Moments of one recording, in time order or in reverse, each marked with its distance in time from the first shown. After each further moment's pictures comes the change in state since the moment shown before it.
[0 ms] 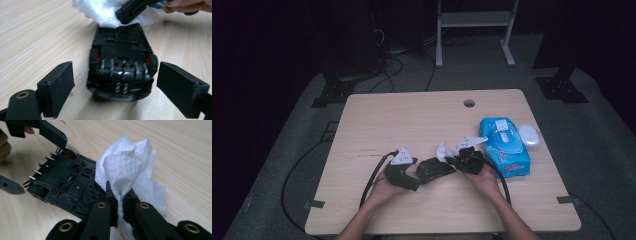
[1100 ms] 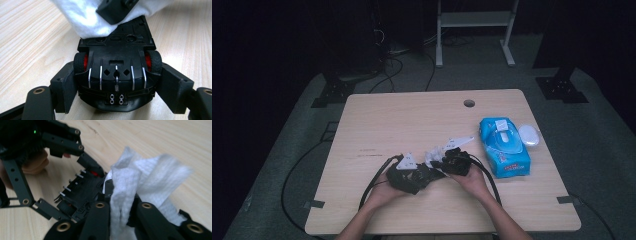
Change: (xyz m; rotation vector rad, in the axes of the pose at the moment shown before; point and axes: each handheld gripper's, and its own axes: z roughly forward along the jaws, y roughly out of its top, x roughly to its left) left arm -0.003 -0.006 0.005 0.111 -0.008 0.087; right arm 0.028 0.019 0.019 -0.004 0.140 -0.040
